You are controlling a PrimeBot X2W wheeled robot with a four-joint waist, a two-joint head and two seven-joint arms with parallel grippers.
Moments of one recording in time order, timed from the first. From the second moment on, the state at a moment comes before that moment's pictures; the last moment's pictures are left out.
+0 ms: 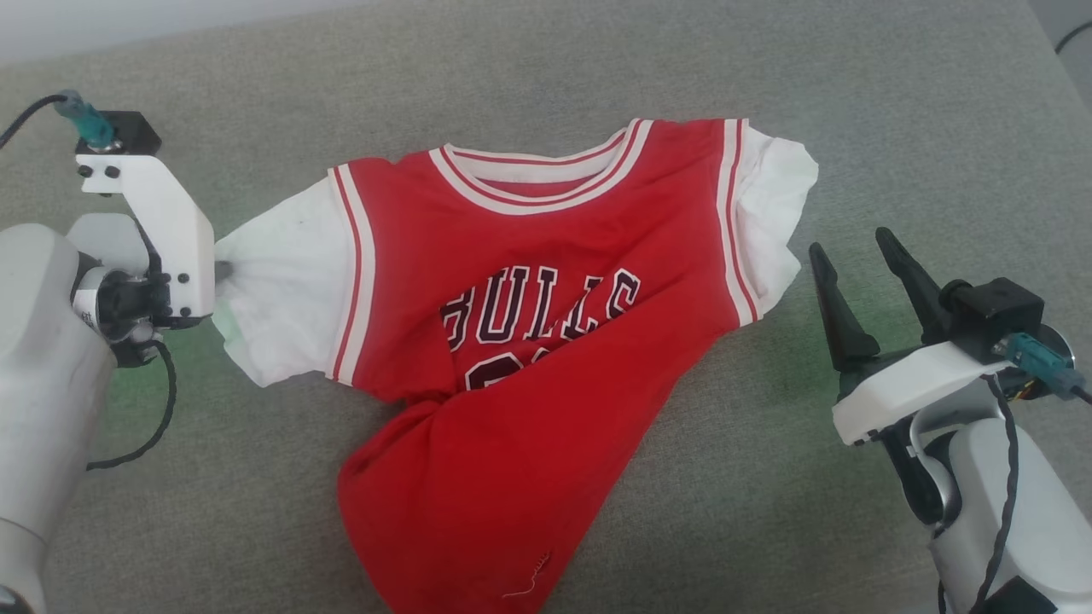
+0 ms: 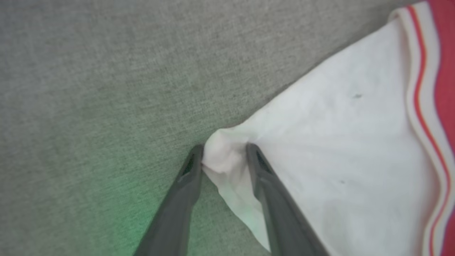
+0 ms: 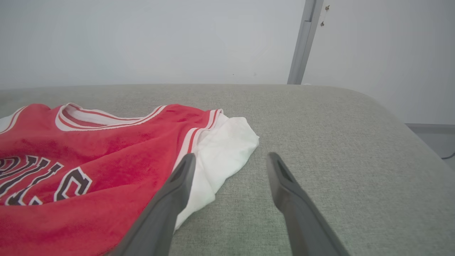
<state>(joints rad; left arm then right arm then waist) -0.98 0.50 -0.57 0.92 -0.83 -0.08 0.74 -0.39 -0.21 0.13 0.37 0.29 0.13 -0.21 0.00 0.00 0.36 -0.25</state>
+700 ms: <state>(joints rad) -0.92 0.57 -0.55 0.89 -0.85 -0.08 0.63 -0.53 -0.36 0.18 0.38 0.39 0.13 0.05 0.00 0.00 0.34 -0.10</state>
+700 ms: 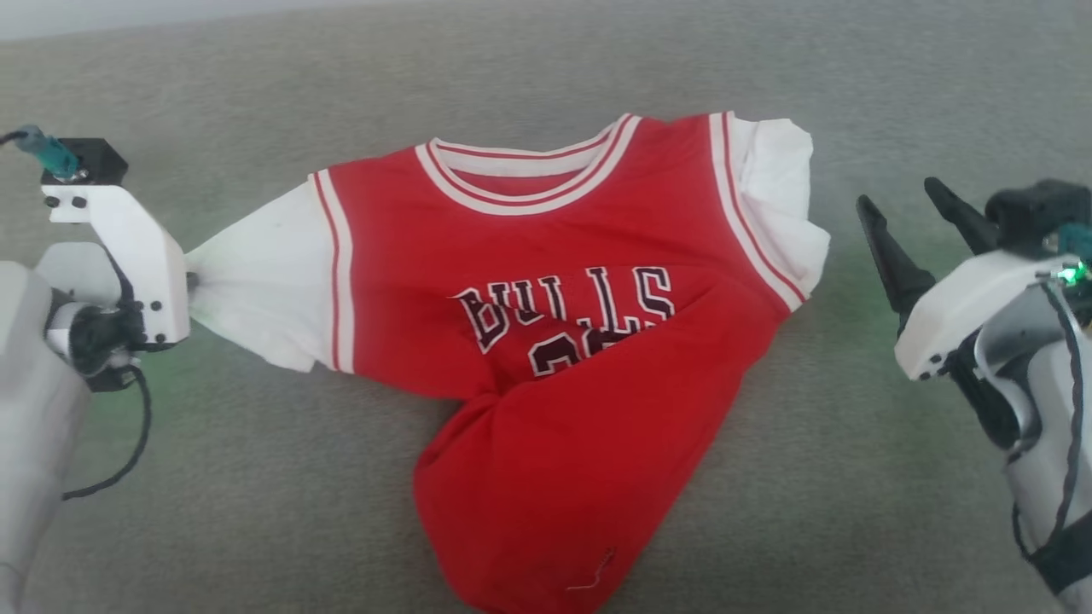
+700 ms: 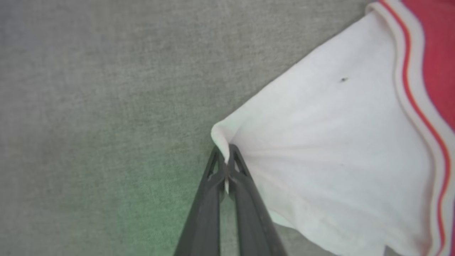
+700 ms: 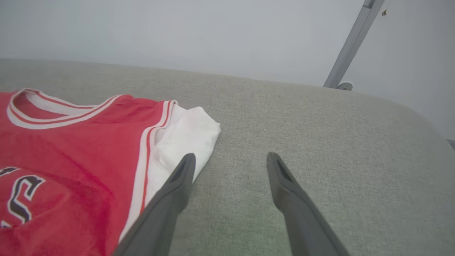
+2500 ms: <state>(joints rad) -1.34 0.48 -0.57 0.90 -0.81 -0.08 0.46 -1.16 -0.41 0.41 0.60 0.56 0.13 0.48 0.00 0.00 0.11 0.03</state>
